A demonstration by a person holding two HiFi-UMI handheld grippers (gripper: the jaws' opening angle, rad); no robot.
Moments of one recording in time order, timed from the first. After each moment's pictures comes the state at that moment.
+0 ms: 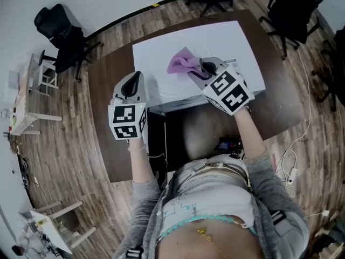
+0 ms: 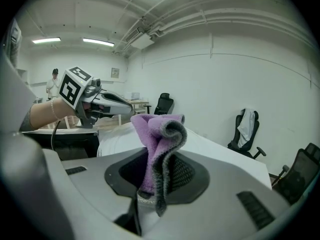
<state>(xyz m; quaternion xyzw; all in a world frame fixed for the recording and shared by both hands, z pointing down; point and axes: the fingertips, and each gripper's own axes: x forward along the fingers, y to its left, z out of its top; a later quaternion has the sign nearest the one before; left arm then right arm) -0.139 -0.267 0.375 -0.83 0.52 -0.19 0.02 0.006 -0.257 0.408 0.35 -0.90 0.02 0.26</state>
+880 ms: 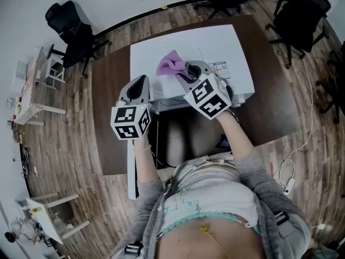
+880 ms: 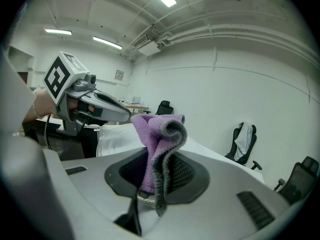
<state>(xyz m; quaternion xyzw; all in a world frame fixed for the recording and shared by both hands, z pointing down) -0.101 -0.240 0.376 -0.82 0.55 -0.14 -0.04 -0.002 -0.253 0.401 0.35 -0.91 -0.05 0.22</state>
